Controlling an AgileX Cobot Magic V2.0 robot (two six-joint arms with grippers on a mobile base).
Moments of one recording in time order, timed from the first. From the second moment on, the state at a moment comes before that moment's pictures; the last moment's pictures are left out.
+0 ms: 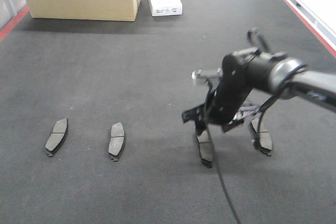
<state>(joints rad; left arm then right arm) -0.63 0.26 -0.44 0.33 0.66 -0.45 0.37 2.00 -1.52 0.02 0.93 0.17</state>
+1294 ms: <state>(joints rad) -0.63 0.26 -0.44 0.34 0.64 -0.45 0.37 0.22 -0.50 -0.15 0.63 0.17</state>
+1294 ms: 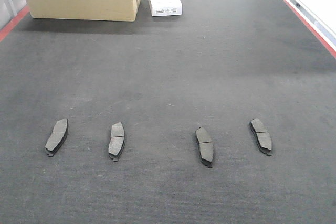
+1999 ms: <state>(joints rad) -0.63 0.26 -0.44 0.37 0.63 -0.45 0.37 0.21 -0.44 -0.15 0.55 0.17</state>
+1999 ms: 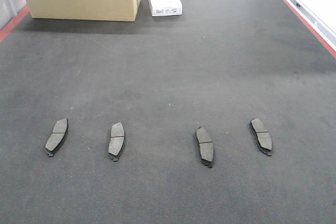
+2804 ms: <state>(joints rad) -0.37 0.26 -0.44 0.22 0.62 -0.22 0.37 0.21 -0.44 -0.15 0.58 0.17</state>
